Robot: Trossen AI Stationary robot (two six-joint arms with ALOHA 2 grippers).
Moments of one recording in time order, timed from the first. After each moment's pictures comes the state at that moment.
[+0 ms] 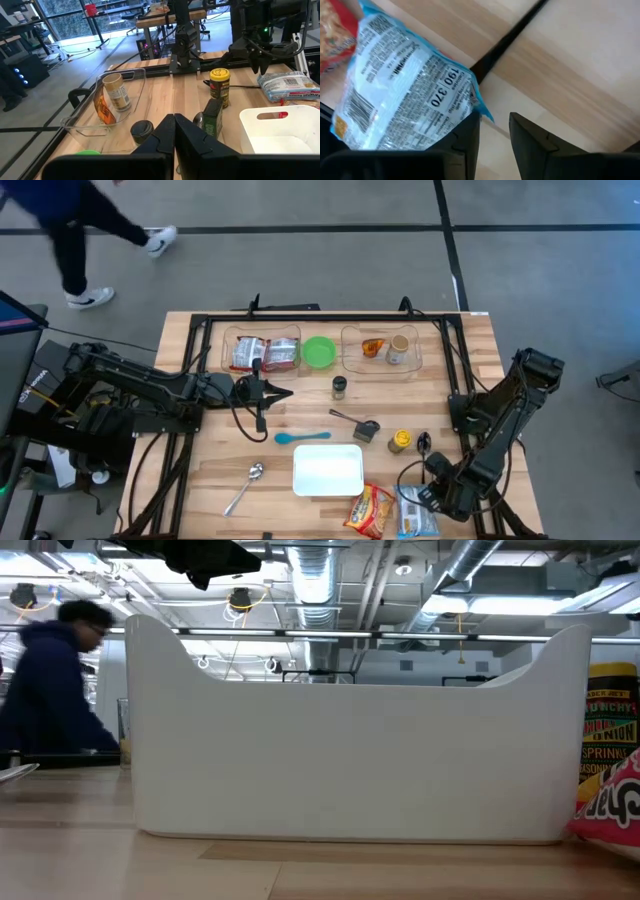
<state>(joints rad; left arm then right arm) -0.22 1.02 0.61 0.21 -0.39 0.11 1.06 1.50 0.82 -0.68 0.05 2.04</state>
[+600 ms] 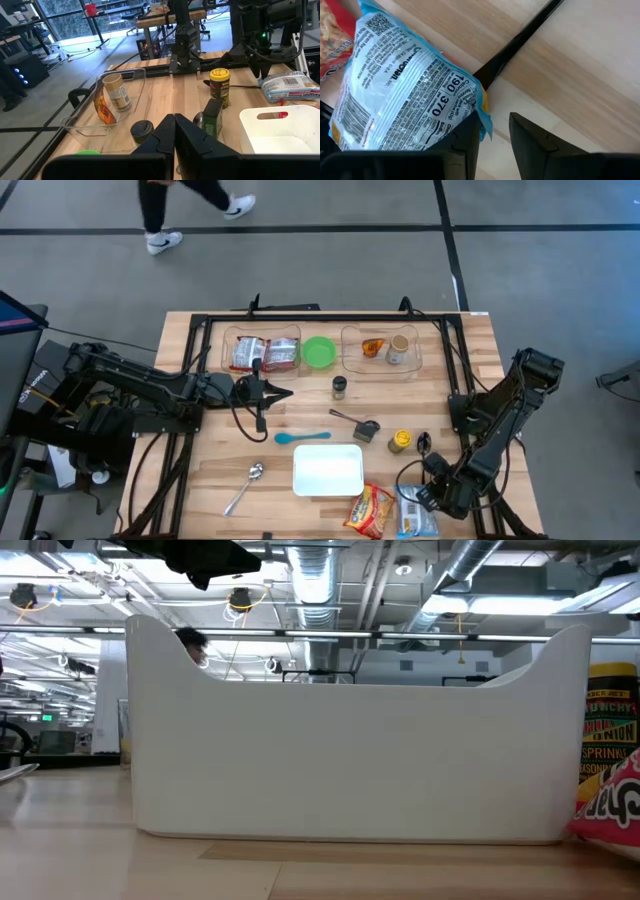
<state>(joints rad) -0.22 1.02 0.61 0.21 -0.39 0.11 1.06 1.50 0.74 -0.54 0.06 2.05</state>
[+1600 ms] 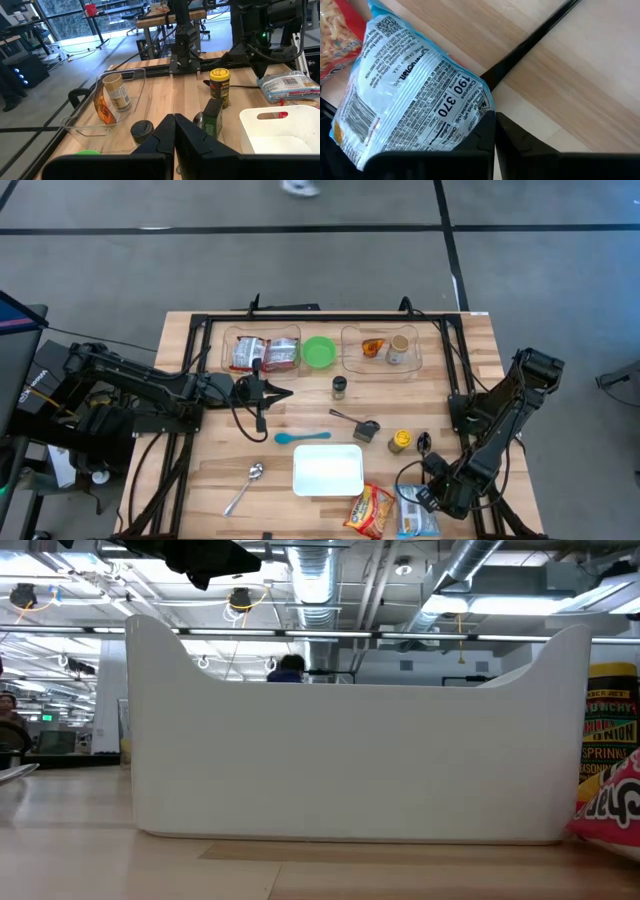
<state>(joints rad) -0.22 1.02 0.61 0.21 -0.39 0.12 1.06 1.50 0.75 -0.55 0.08 2.00</state>
